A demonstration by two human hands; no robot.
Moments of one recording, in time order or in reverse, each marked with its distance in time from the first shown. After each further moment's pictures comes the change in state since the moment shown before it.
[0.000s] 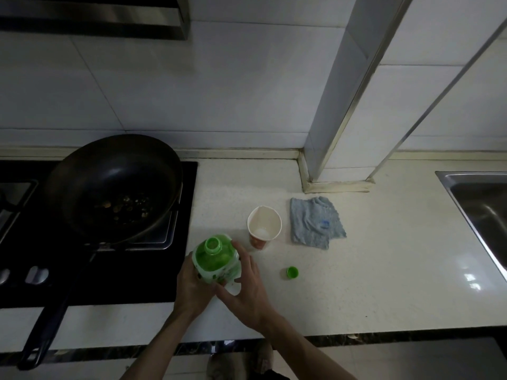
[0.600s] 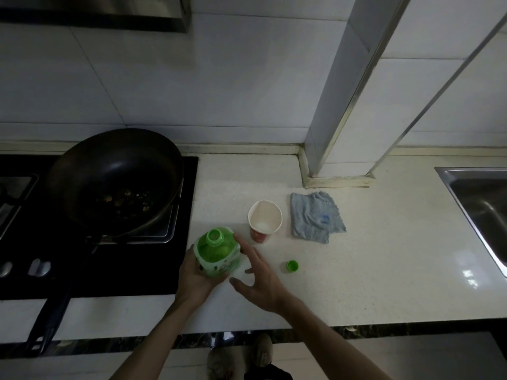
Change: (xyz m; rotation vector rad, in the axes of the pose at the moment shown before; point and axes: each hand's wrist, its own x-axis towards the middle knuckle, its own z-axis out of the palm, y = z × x) left_hand 0.002 -0.002 -0.002 0.222 0.044 -0.054; right_hand 0.006 0.023 -0.031 -0.006 -0.208 -0.081
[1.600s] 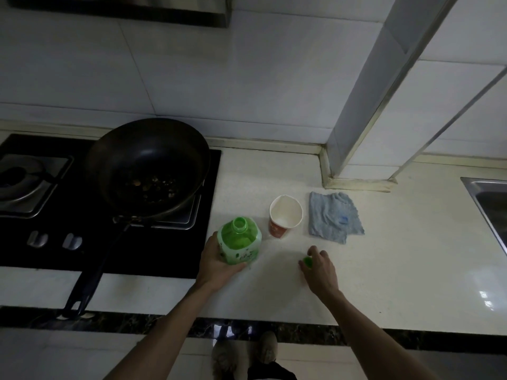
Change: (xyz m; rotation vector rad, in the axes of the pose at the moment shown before) left_hand 0.004 -0.010 -0.004 0.150 0.013 -0.038; right_hand -0.018 0.095 -0.035 -0.535 0.200 0.596
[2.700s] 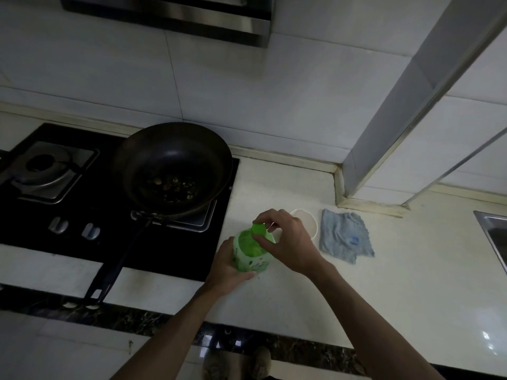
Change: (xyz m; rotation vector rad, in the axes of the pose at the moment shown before) left_hand 0.004 -0.005 -0.007 -0.030 -0.074 0.084; right_hand -0.022 -0.176 -0.097 0.268 -0.004 -0.825
